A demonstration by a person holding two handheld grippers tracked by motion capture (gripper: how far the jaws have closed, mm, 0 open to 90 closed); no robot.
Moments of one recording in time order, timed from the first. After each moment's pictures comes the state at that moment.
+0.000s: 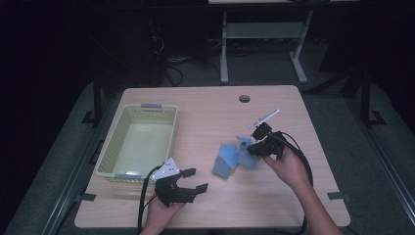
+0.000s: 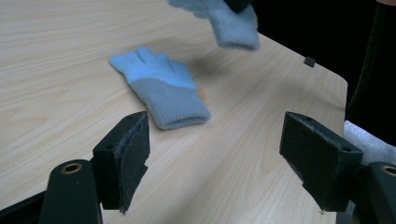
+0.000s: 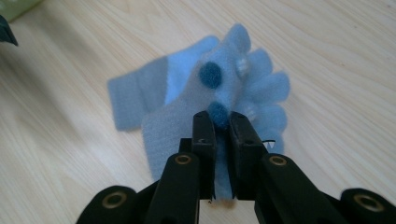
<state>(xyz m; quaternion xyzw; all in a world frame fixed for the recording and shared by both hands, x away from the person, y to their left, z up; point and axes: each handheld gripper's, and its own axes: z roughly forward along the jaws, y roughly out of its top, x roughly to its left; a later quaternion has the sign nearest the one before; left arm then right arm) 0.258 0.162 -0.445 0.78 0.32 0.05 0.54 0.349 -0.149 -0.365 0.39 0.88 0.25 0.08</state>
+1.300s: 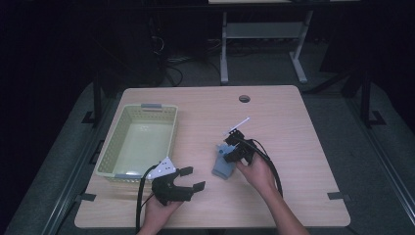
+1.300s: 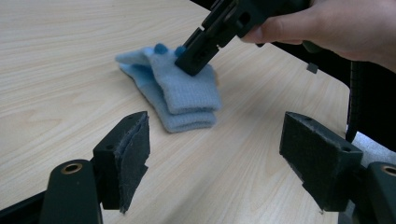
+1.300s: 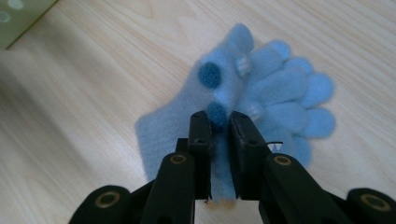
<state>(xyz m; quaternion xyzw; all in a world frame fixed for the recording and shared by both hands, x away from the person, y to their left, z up) 0.259 0.169 -0.442 0.77 0.32 0.05 0.54 0.364 -0.082 -0.414 0.43 0.87 0.24 0.02</state>
